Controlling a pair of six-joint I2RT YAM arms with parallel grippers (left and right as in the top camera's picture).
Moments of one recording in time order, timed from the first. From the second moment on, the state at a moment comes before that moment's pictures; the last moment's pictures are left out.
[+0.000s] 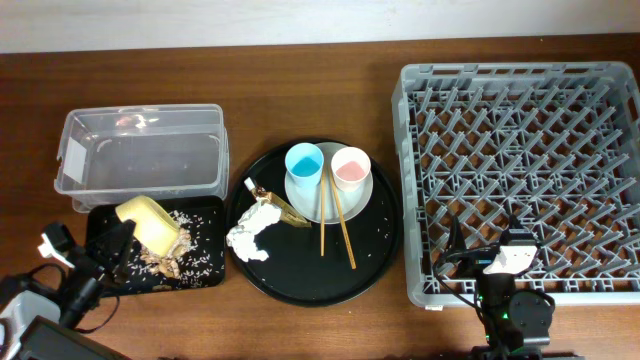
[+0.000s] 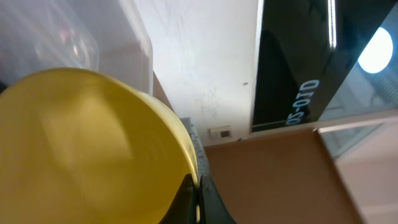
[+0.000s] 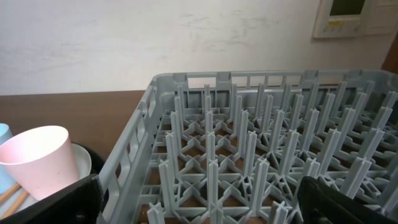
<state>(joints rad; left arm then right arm) 1.01 1.52 0.71 -0.84 1.55 0.27 -0.01 0.01 0.01 -0.07 0.01 0.04</state>
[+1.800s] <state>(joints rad) -0.69 1.30 1.03 -0.87 0.22 -0.39 -0.01 0.01 0.01 -0.07 0.01 0.04</state>
